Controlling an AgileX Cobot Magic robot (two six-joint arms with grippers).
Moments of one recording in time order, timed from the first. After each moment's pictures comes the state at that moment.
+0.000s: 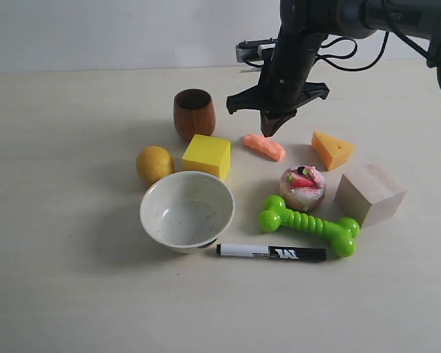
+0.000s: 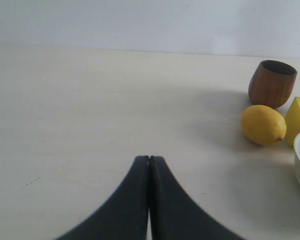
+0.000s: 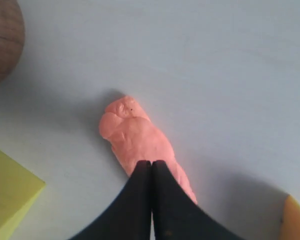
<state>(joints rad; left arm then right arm) -0.01 0.01 0.00 -0.24 0.37 0.18 0.37 2.38 -1.95 0.11 1.07 0.03</state>
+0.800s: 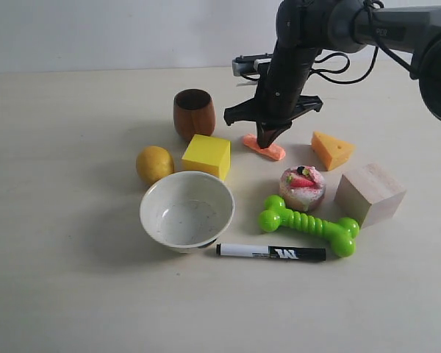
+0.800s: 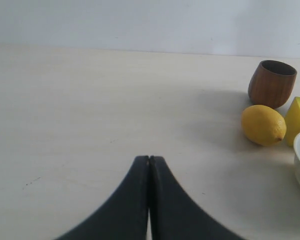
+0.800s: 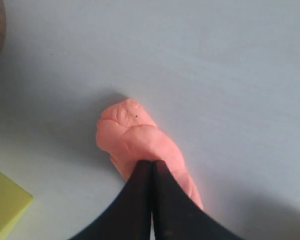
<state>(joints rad) -0.01 0.01 0.00 -0.24 0.37 0.18 0.37 2.45 -1.97 0.13 1.07 0.00</state>
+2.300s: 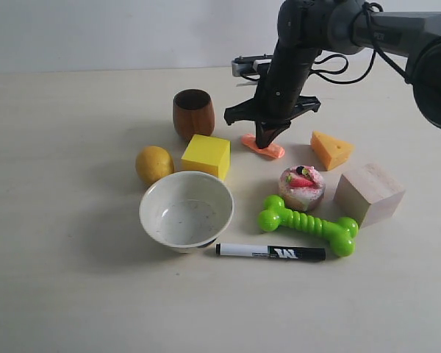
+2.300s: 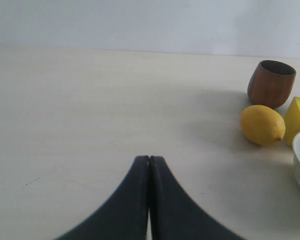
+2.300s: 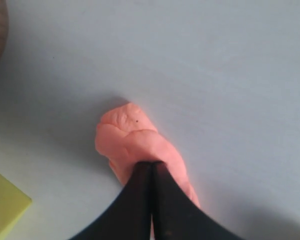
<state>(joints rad) -0.01 0.01 0.00 -0.24 0.37 0.18 0.37 2.52 -2.01 0.16 1.10 -0.04</state>
